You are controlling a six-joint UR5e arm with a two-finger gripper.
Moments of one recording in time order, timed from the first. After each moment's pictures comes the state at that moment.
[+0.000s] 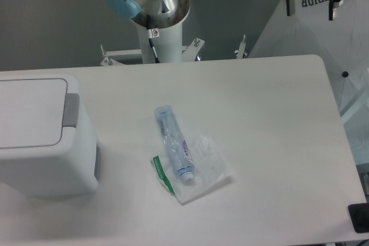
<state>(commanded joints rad) 3.01 -1.45 -1.64 -1.16 1.31 1.69</state>
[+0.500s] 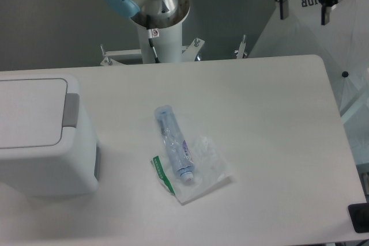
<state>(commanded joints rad) 2.90 -1.44 -1.65 -1.16 1.30 1.57</state>
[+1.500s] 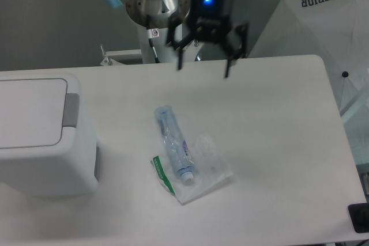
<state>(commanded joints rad) 2.44 -1.59 -1.63 -0.99 1.20 0.47</state>
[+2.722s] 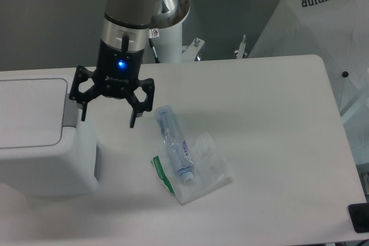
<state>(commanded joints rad) 2.25 -1.65 -1.66 -0.93 1.17 0.11</state>
